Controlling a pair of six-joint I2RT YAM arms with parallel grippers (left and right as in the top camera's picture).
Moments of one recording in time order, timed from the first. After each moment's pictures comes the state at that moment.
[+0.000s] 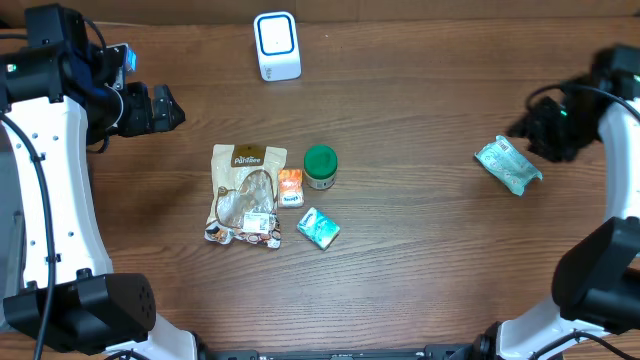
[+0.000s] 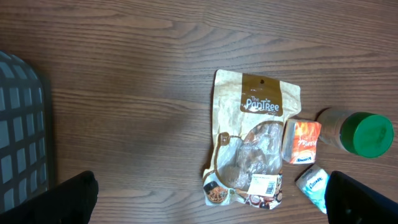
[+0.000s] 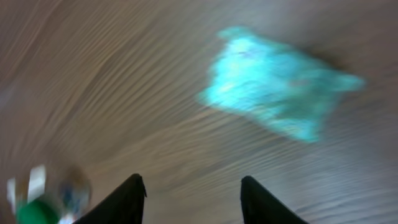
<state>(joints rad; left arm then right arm) 0.22 1.77 1.96 -1.45 0.15 0.04 -0.29 1.82 1.65 -1.21 -0.32 0.25</state>
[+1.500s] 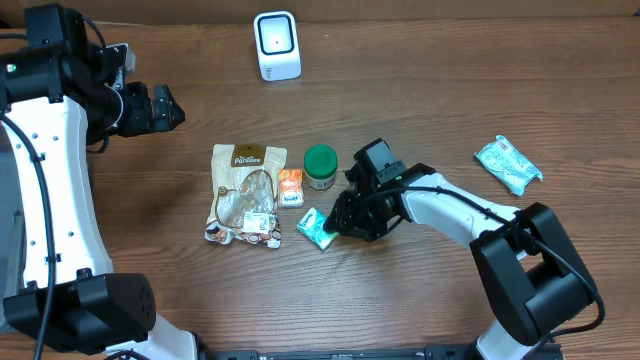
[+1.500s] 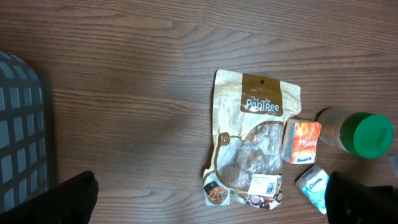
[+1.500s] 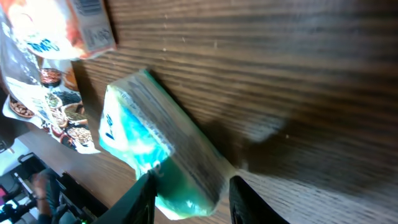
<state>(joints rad) 0.22 1.77 1.96 -1.45 0.15 0.04 0.53 1.82 0.99 -0.49 -0.57 0.65</state>
